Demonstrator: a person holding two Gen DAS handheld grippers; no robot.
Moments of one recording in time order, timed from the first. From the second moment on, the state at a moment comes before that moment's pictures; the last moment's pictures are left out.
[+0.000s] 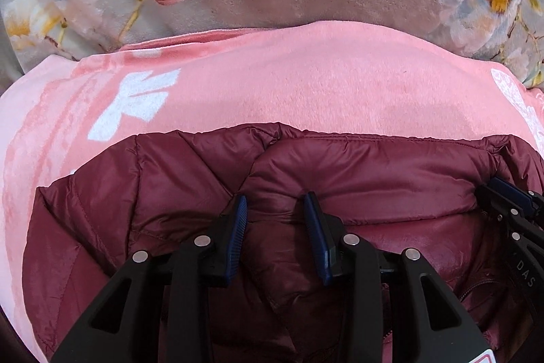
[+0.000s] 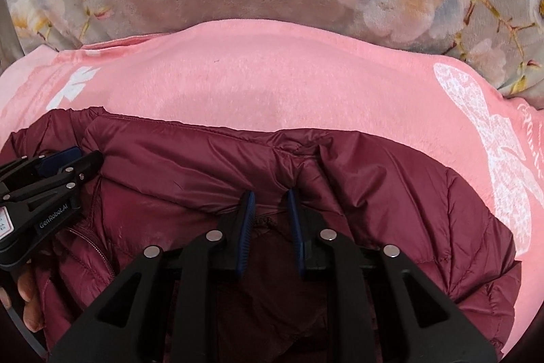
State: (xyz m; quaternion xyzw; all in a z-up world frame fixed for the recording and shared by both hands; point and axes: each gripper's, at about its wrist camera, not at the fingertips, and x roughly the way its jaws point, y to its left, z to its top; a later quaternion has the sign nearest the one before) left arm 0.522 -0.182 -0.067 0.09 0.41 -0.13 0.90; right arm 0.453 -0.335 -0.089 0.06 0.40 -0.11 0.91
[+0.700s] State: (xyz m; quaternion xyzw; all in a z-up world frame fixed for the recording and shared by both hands) left arm 0.520 -0.195 -0.068 0.14 0.40 -0.11 0.90; right arm 0.454 -0.335 -0.089 0.05 0.41 -0.11 0.91
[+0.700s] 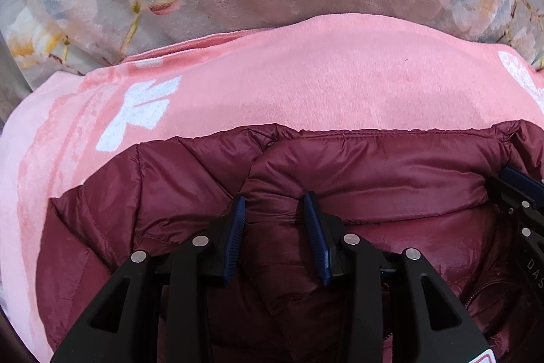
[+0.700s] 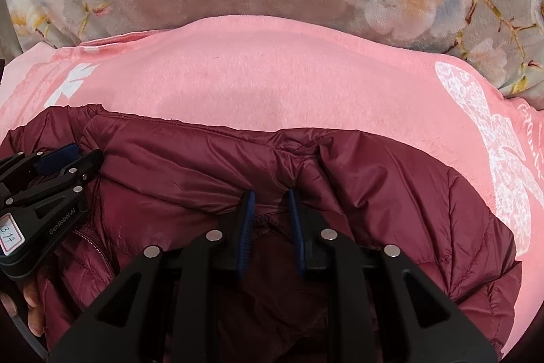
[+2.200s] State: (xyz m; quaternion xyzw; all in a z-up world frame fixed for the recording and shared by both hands) left arm 0.100 0.138 -0.020 -0.11 0.50 -0.19 0.84; right arm -0.112 -0.336 -0.050 0.36 0.32 -0.07 0.87
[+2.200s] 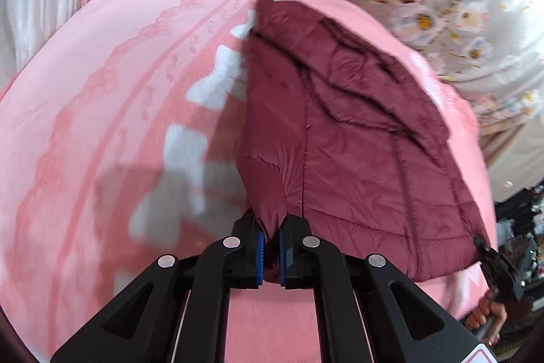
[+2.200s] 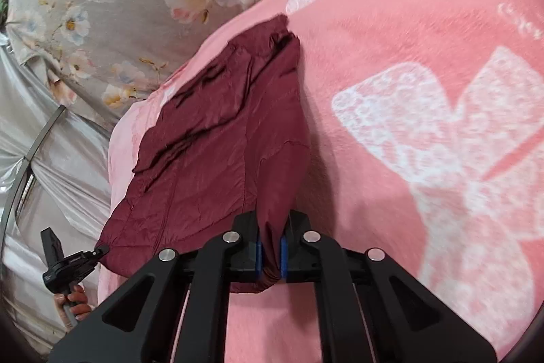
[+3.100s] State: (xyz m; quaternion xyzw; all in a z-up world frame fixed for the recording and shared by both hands) left arm 0.128 0.132 0.101 -0.09 0.33 -0.19 0.92; right arm -0.075 -0.361 0.092 0.25 0.14 -0.09 0.95
